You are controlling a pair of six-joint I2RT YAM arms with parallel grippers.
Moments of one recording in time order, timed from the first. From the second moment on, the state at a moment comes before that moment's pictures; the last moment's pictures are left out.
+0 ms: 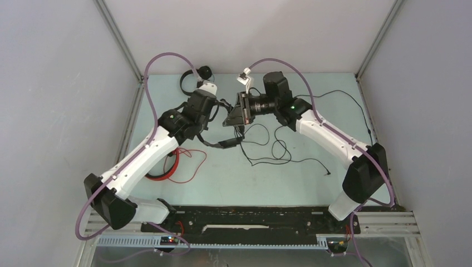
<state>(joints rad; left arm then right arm) -0.65 1.33 1.36 -0.84 -0.56 -0.13 0.65 1.64 1.46 -0.19 -0.87 0.56</state>
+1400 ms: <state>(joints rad) -0.55 1.10 1.33 -0.60 -0.40 -0.40 0.90 1.41 0.82 0.53 -0.48 0.10</state>
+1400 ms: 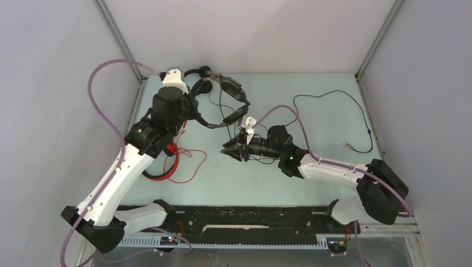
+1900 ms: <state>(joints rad) -0.54 1.06 1.33 -0.60 -0.28 -0.45 0.90 1.53 0.60 0.93 -0.50 0.03</state>
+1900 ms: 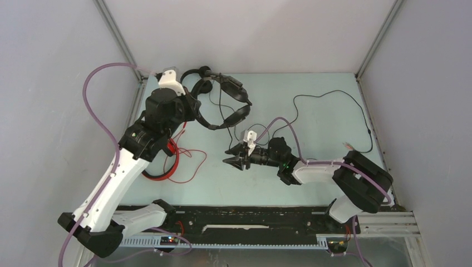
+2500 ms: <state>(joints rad) -0.48 1.02 1.33 -0.60 -0.12 -0.52 0.87 1.70 0.53 1.11 -0.51 0.06</state>
